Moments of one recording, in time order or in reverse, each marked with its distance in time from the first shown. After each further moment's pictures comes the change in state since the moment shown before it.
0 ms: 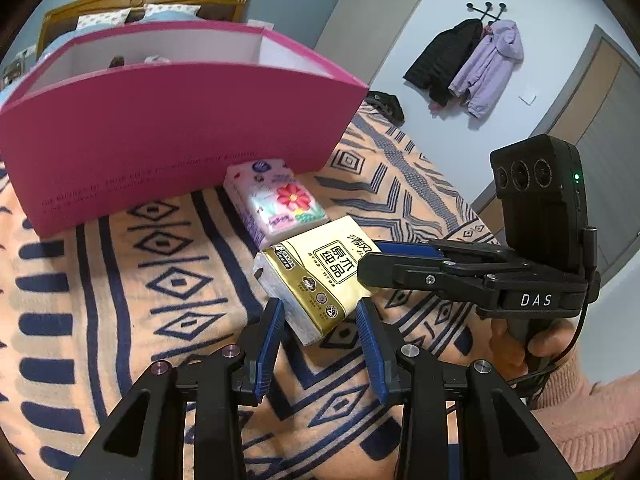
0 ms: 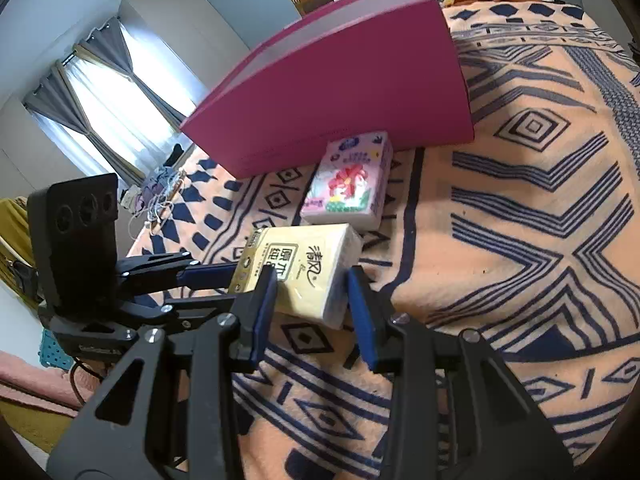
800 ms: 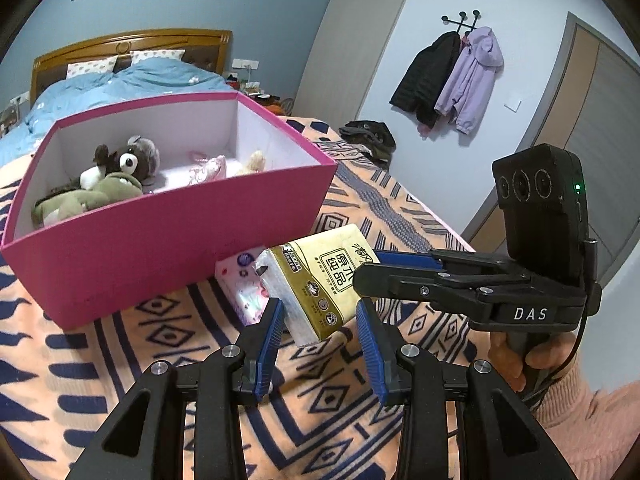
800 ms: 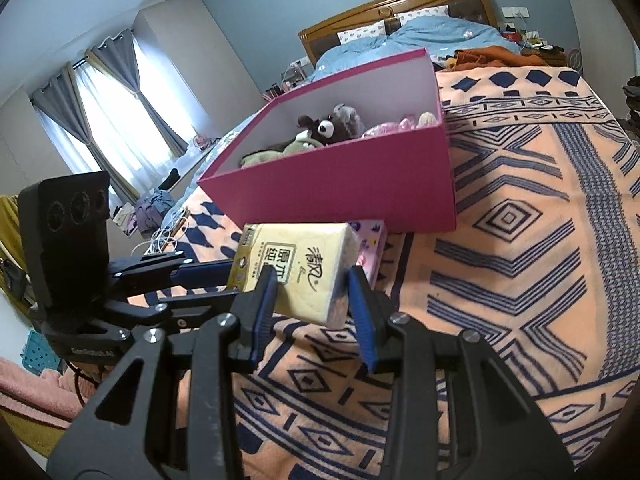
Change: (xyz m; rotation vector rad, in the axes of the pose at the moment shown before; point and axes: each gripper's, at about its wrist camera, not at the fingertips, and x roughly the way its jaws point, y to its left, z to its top) left arm -0.024 -0.025 0.044 0.094 -0.113 0.030; right arm -0.034 0.017 0.033 -0.069 -0.134 -0.043
